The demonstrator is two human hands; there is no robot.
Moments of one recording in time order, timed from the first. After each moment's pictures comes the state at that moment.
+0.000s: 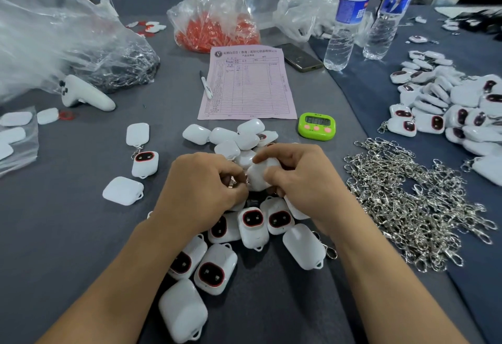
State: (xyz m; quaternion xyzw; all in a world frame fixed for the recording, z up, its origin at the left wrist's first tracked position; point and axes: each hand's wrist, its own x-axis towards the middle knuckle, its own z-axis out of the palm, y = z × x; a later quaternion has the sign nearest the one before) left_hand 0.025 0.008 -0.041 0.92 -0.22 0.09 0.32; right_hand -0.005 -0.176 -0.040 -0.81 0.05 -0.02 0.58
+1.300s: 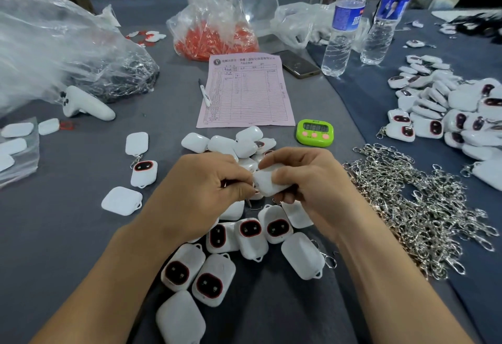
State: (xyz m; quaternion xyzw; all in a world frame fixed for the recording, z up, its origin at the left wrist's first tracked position) left_hand 0.024 0.011 -0.016 0.86 -0.33 0.03 0.38; right_hand -0.008 -0.185 -0.026 -0.67 0.06 0.02 0.74
